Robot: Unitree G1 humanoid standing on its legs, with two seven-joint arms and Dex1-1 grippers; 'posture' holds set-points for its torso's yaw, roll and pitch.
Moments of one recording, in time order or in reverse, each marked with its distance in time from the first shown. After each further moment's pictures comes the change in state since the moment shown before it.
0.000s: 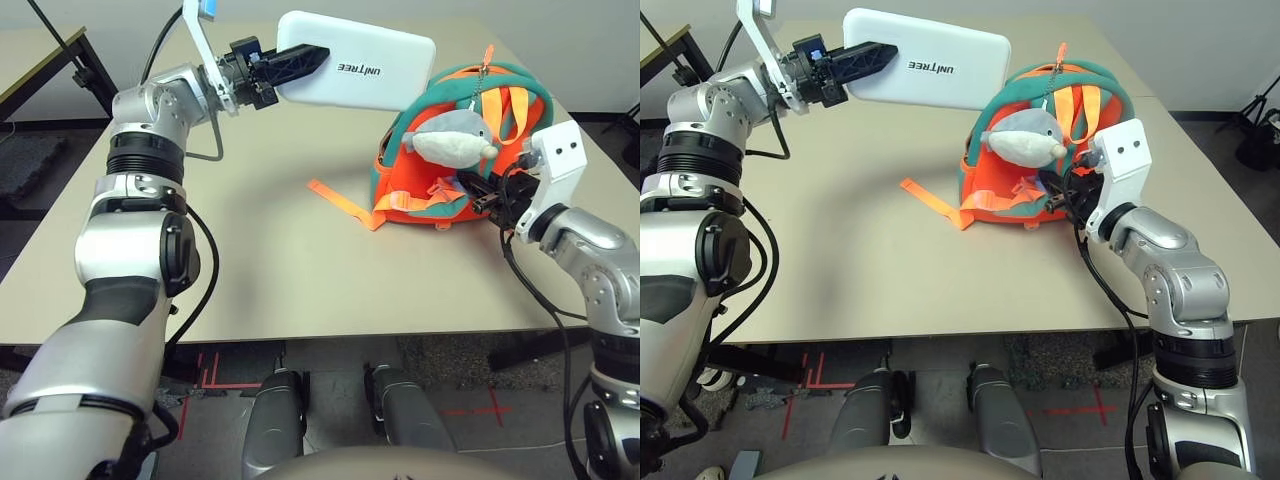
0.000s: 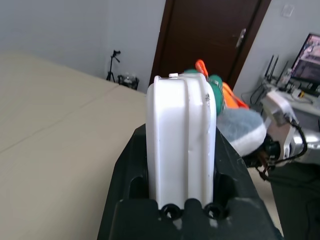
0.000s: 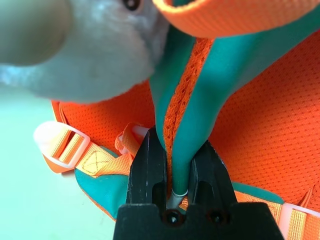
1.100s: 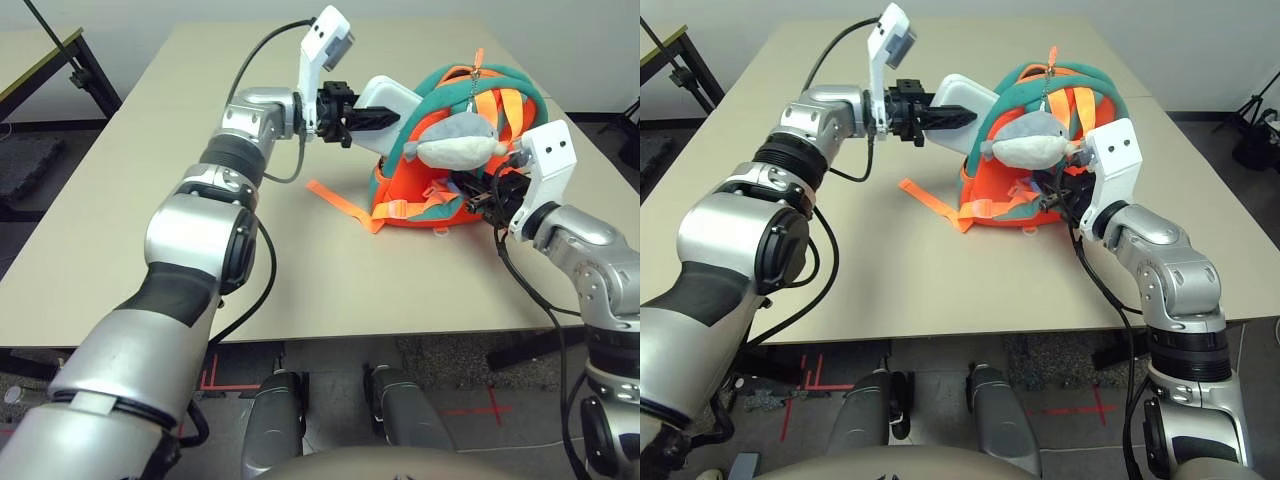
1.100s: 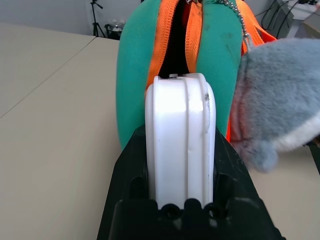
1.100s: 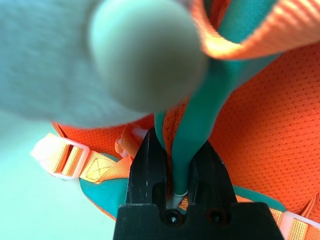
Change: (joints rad) left arm -0.119 -0.294 -0.088 0.305 0.268 -0.341 0.153; right arm -0.028 0.006 0.039 0.020 -0.013 -0.003 0.000
